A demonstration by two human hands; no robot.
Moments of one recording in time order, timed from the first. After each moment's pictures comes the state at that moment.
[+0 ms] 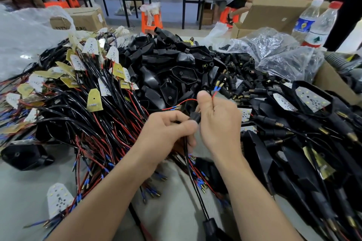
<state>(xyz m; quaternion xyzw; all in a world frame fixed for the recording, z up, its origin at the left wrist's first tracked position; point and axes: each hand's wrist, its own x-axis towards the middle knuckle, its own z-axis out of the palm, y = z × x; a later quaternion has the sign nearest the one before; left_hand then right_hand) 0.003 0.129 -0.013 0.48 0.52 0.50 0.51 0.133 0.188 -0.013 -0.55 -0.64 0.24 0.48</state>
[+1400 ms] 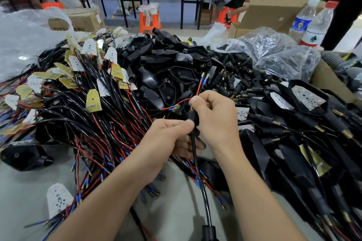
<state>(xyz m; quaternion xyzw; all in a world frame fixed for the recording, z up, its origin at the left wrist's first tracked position) 0.015 0.122 -0.011 0.43 0.50 0.48 0.57 0.133 0.193 -0.015 -0.47 -0.63 0.34 0.52</state>
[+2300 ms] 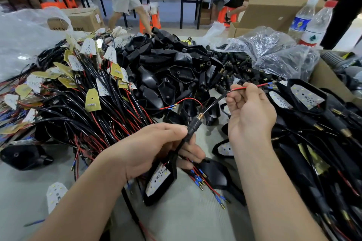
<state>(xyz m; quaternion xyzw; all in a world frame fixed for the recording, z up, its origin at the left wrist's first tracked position) -0.014 0.120 -0.008 0.47 0.42 0.35 0.70 0.167 0.212 0.004 -0.34 -0.19 0.55 0.74</state>
